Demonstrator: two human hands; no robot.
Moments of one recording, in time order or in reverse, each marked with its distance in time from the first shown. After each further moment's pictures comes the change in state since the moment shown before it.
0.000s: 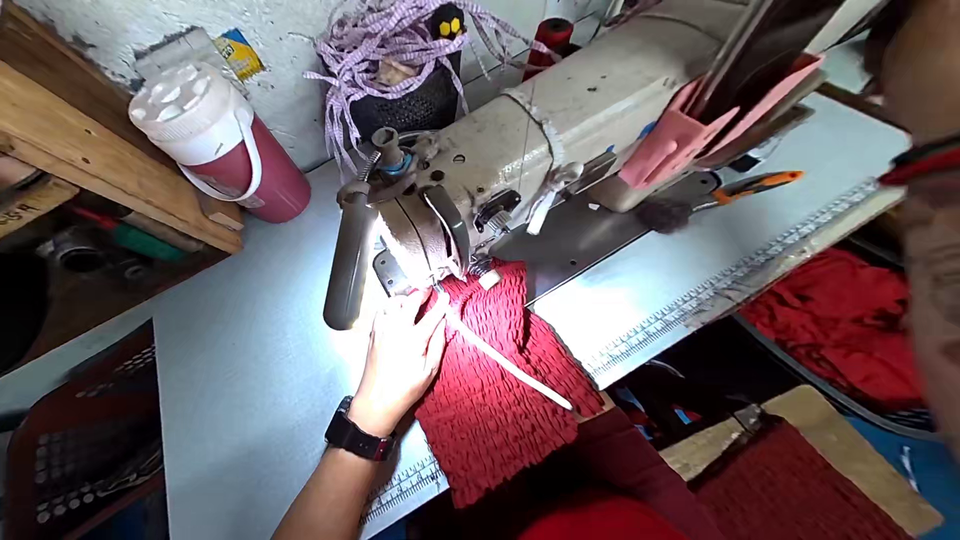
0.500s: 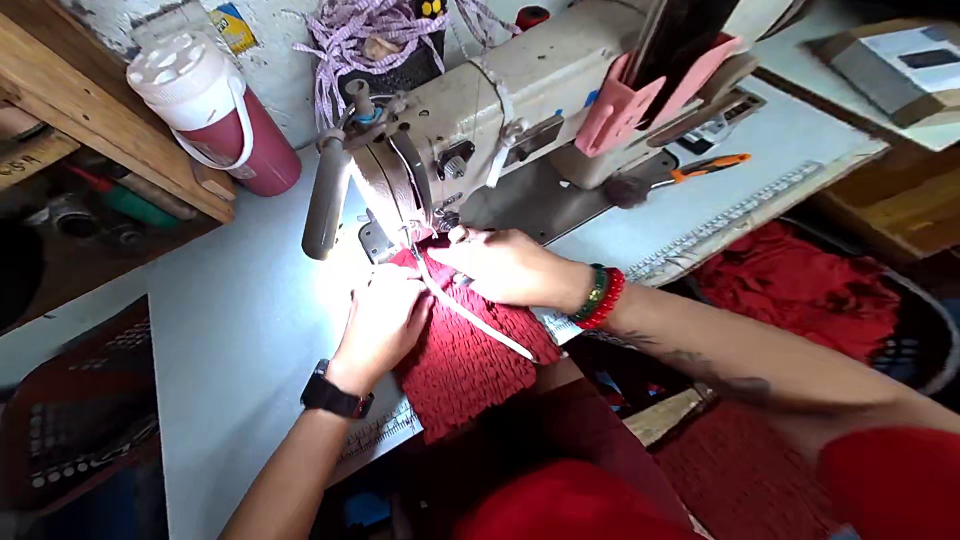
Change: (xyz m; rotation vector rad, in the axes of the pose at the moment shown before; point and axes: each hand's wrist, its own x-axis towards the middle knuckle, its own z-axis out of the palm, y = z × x) left_hand -0.007 0.020 -0.020 0.082 0.056 0.187; right_hand -0.261 -0.118 0.098 0.047 -0.684 -1.180
